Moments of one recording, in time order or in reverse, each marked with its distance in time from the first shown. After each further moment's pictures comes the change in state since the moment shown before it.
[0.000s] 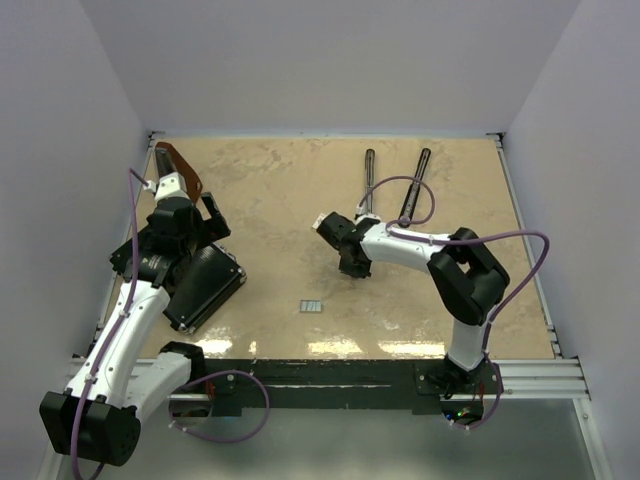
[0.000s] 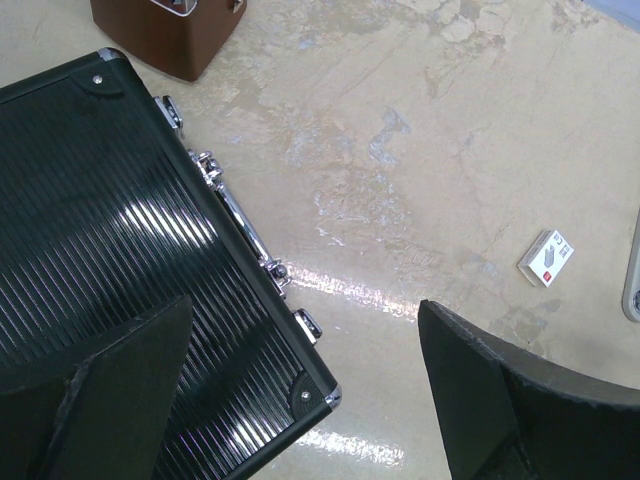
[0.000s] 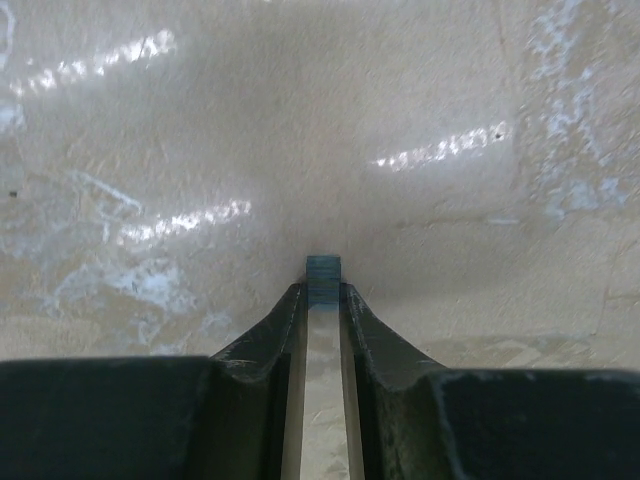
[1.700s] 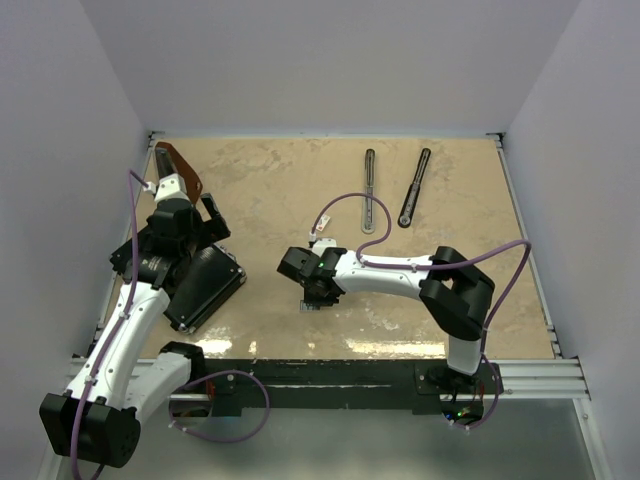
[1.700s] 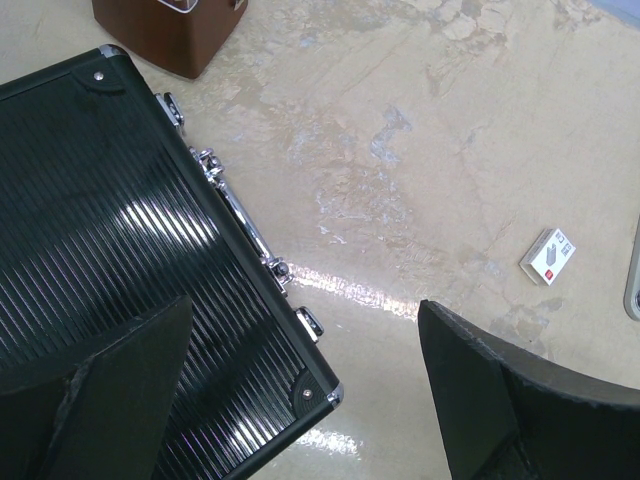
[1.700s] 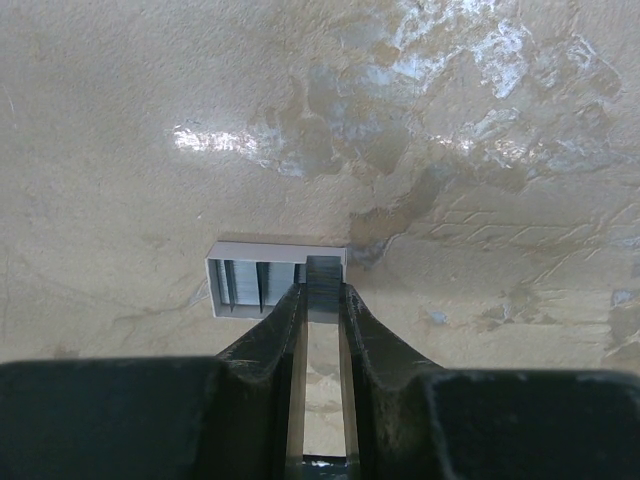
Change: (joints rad) left arm 0.000 -0.009 -0.010 0.001 0.000 0.000; right arm 0.318 0.007 0.075 -0.018 -0.087 0.036
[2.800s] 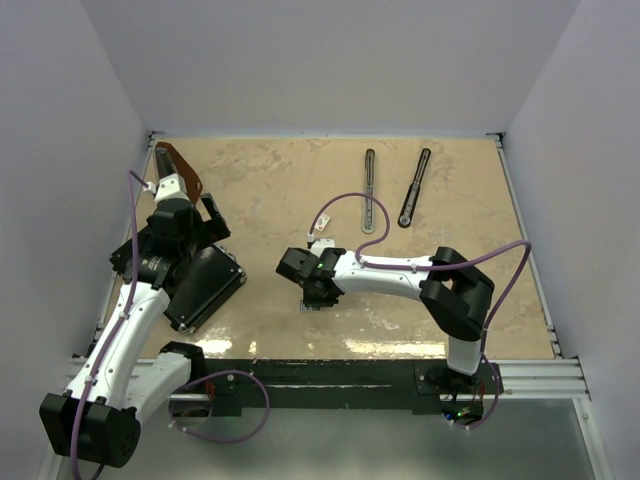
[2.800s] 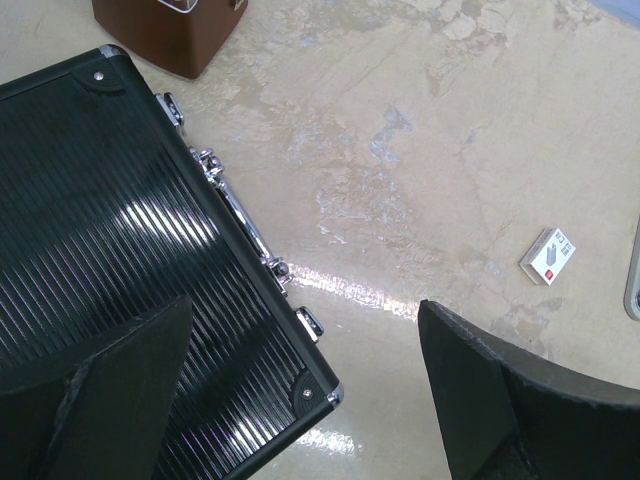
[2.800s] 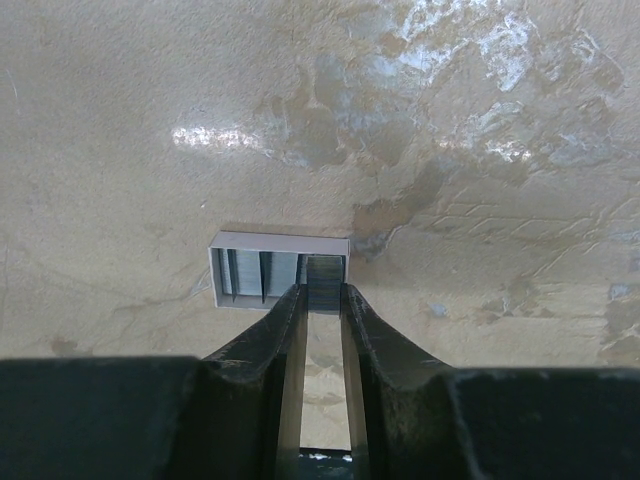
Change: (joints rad) left arm 0.000 0.000 0.000 0.000 0.000 0.000; right arm 0.013 0.000 0.011 -0.016 0.001 -0.010
